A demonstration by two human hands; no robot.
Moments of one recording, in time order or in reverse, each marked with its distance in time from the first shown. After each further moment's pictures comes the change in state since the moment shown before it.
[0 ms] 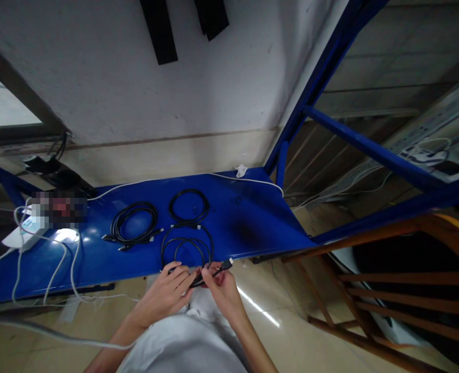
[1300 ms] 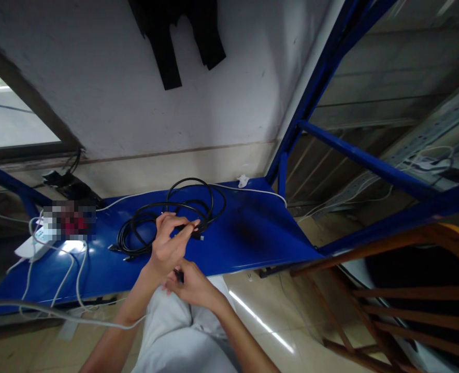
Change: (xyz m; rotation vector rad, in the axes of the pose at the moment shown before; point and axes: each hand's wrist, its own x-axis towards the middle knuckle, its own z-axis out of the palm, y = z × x) left_hand 0.122 -0.061 -0.065 -0.088 0.729 -0.060; right_hand 0.045 -0.047 0.081 -0.474 -0.604 -0.394
